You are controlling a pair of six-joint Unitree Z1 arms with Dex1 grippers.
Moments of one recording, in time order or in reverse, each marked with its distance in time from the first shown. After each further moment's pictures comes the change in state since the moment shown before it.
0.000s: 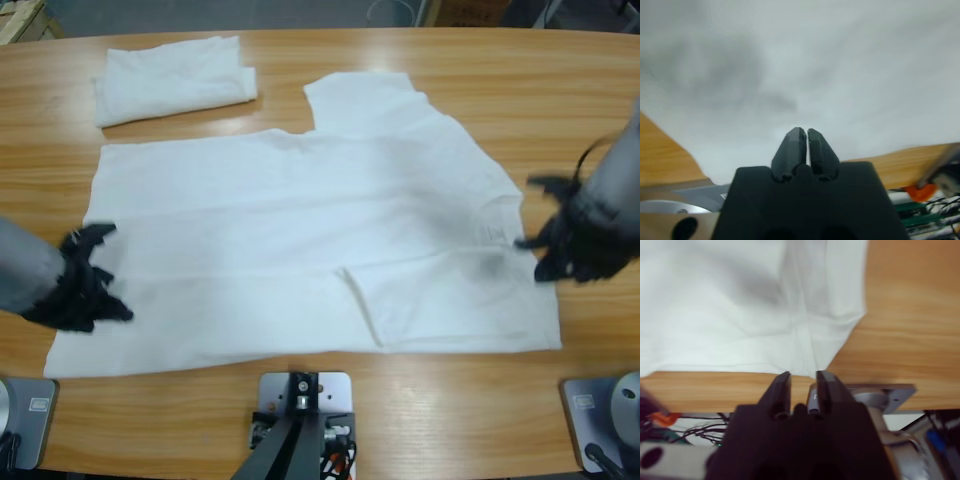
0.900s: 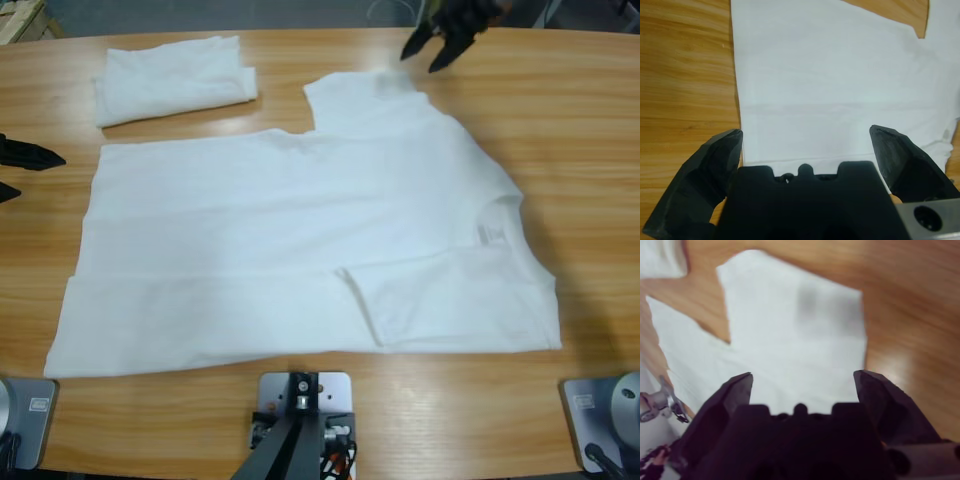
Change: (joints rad) arm 0 0.689 -0.284 -0.021 -0.130 -0.174 0.301; arm 1 -0.458 0.944 -1.387 0.213 0.566 -0.529
